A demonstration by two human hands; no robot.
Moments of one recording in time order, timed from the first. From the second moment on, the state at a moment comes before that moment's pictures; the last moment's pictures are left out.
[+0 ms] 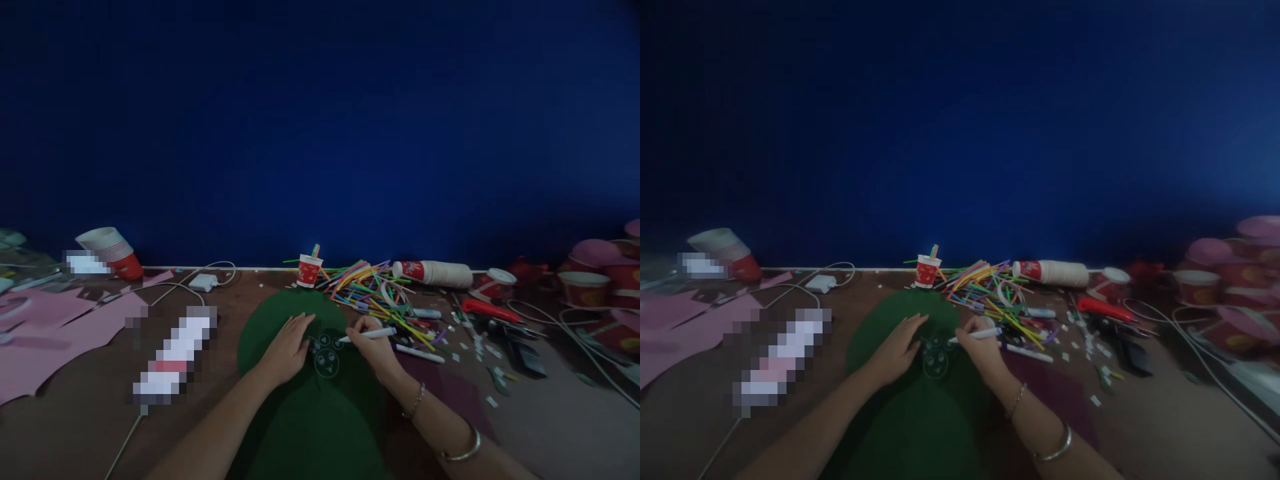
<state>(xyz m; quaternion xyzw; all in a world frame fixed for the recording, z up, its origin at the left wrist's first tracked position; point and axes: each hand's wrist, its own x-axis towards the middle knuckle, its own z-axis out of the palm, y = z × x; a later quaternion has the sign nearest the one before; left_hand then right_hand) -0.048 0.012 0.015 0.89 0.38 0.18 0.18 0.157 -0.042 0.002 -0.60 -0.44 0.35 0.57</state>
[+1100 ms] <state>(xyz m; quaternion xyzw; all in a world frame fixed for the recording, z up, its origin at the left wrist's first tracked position) -0.046 0.001 0.032 0.88 0.36 0.28 0.10 0.187 -0.051 0.069 -0.56 -0.35 0.28 0.69</state>
